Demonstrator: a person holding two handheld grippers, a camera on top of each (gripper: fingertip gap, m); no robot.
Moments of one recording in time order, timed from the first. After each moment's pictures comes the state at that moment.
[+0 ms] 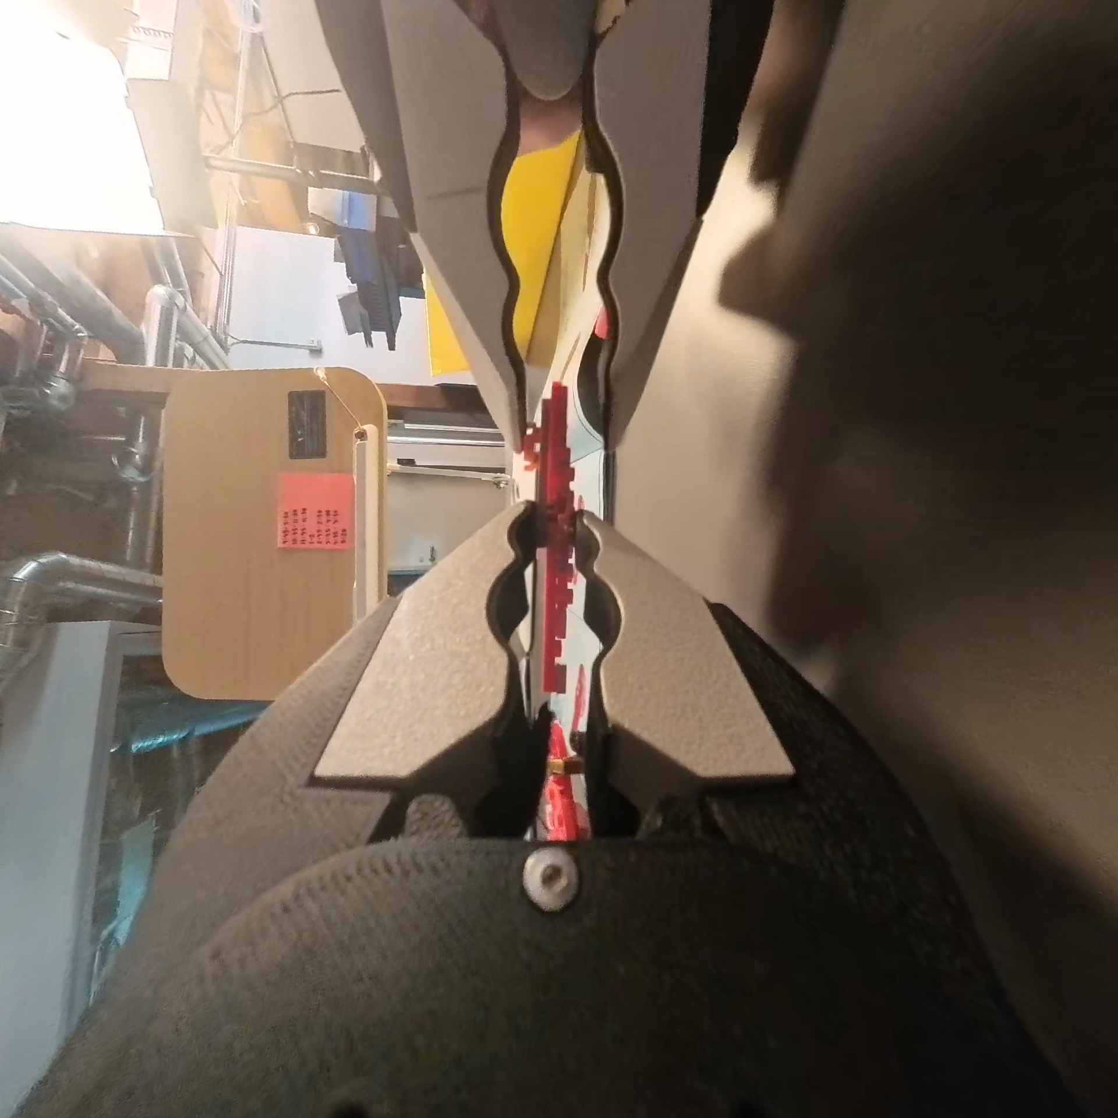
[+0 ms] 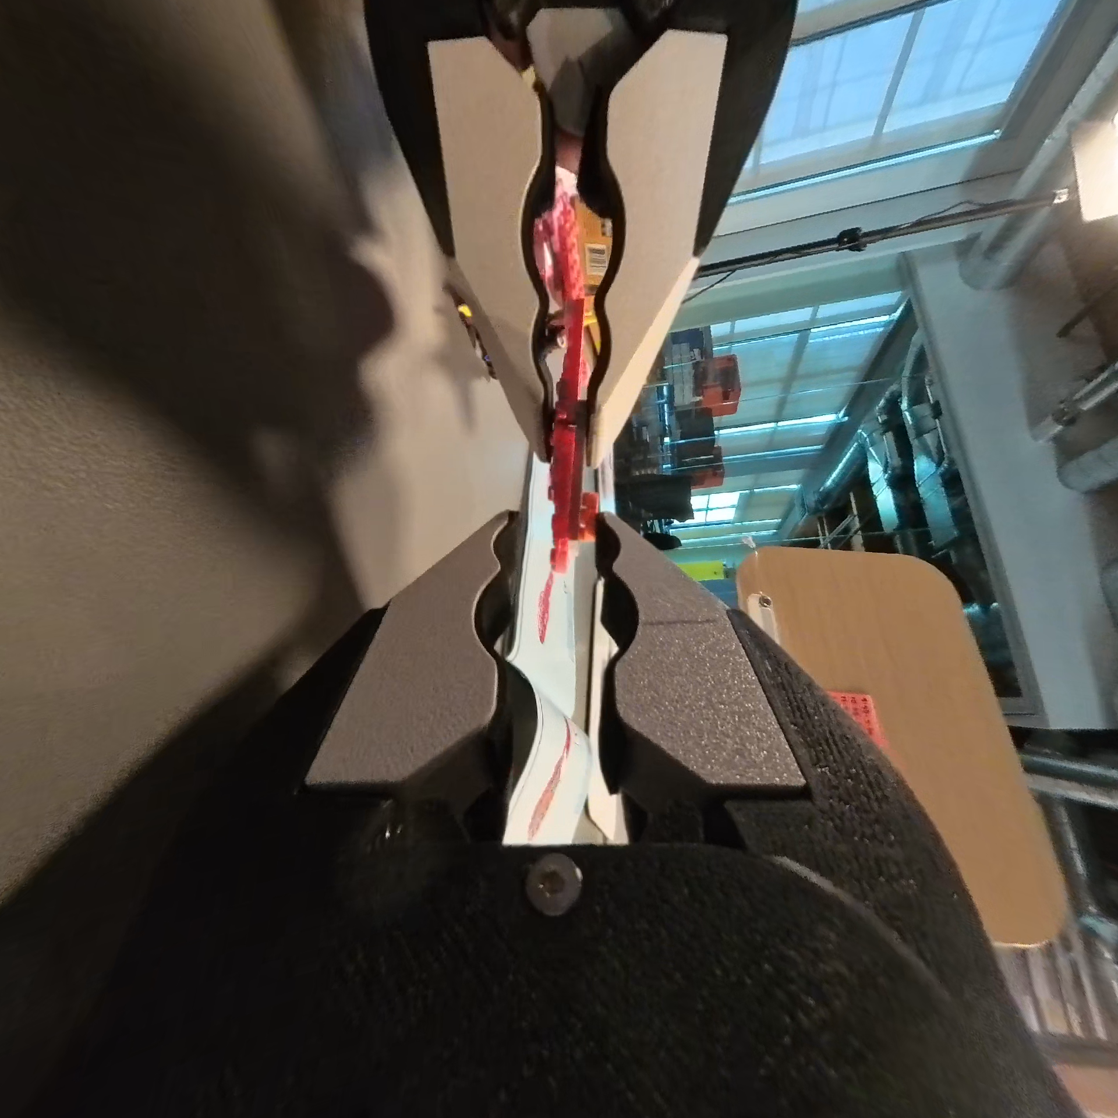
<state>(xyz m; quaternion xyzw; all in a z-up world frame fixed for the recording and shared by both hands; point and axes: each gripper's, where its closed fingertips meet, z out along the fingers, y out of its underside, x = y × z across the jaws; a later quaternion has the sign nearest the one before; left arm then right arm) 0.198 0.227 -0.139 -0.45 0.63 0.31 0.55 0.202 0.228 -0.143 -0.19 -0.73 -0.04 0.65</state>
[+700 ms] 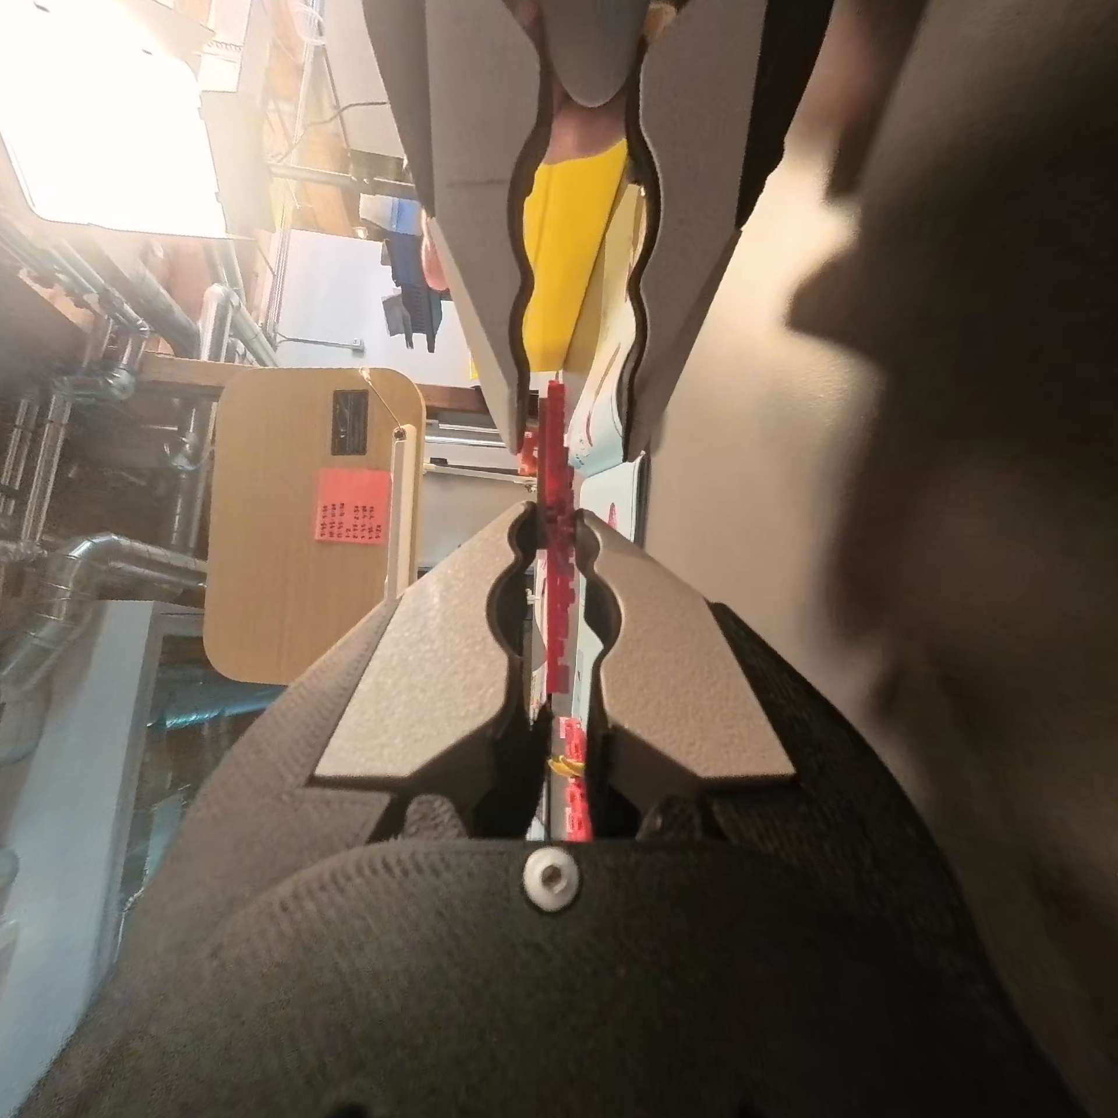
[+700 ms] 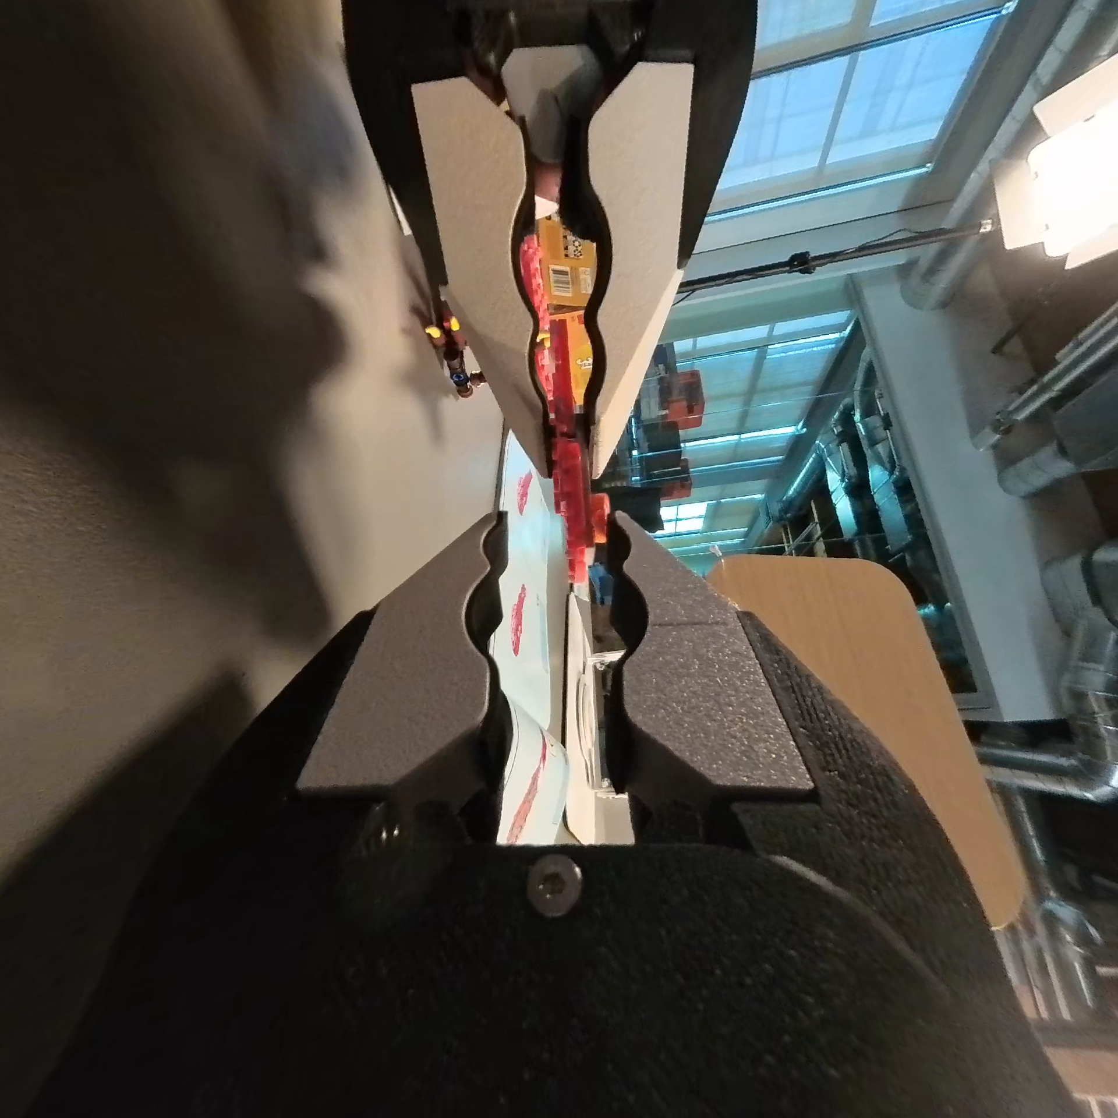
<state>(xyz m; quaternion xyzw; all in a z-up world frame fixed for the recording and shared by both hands) 0.200 0.232 -0.126 -0.44 0.60 0.32 0.58 0.203 0.223 -0.131 -0.18 -0.71 -0.04 0.68</state>
